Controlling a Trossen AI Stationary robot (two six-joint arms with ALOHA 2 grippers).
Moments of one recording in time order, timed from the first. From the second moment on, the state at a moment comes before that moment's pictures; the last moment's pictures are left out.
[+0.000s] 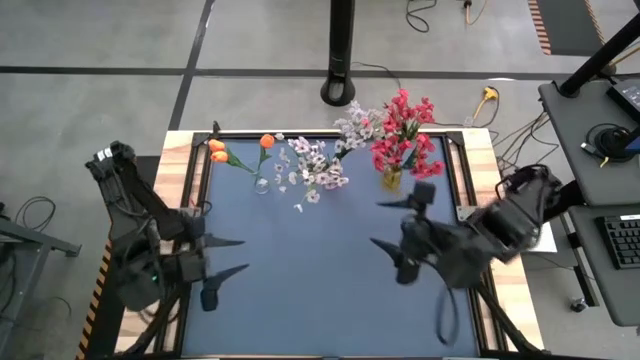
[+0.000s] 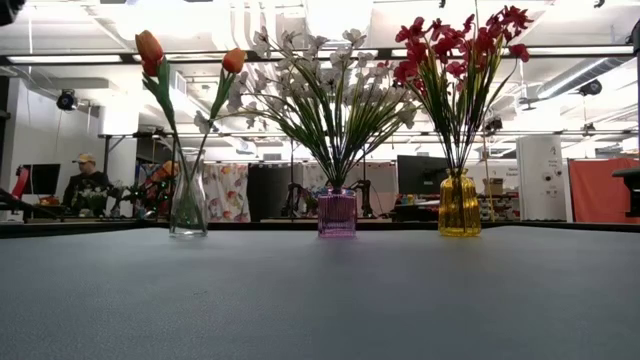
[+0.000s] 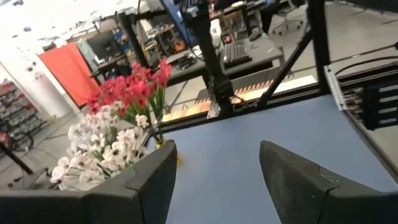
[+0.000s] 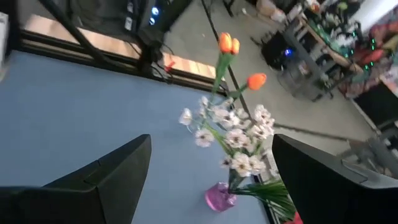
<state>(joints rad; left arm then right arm) -1.05 1.11 1.08 -0.42 -1.26 -0.12 0.65 1.60 2.04 -1.17 0.92 0.14</state>
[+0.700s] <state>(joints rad) -1.16 1.12 0.94 -0.61 -1.11 -0.71 0.97 1.40 1.54 -1.22 1.13 0.59</state>
